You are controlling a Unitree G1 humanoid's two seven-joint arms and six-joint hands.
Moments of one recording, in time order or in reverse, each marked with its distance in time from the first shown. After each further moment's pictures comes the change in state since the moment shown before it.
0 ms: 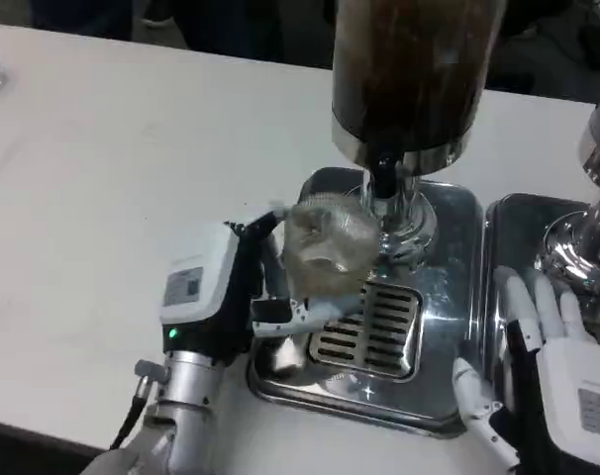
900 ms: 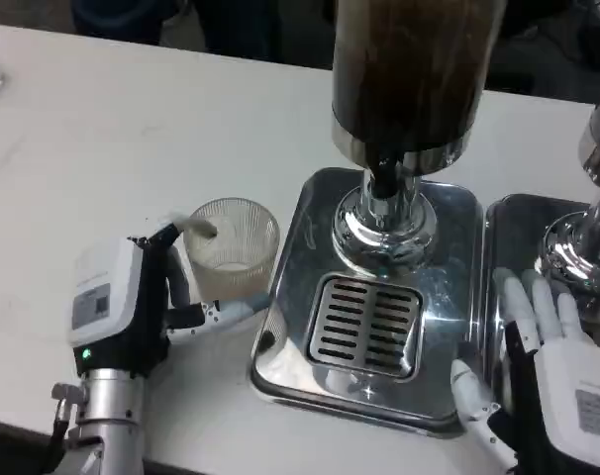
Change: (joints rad) left arm 0.068 0.124 0.088 0.011 -0.075 0.033 0.009; right arm 0.000 -0.004 0.004 0.000 0.000 -0.001 0.005
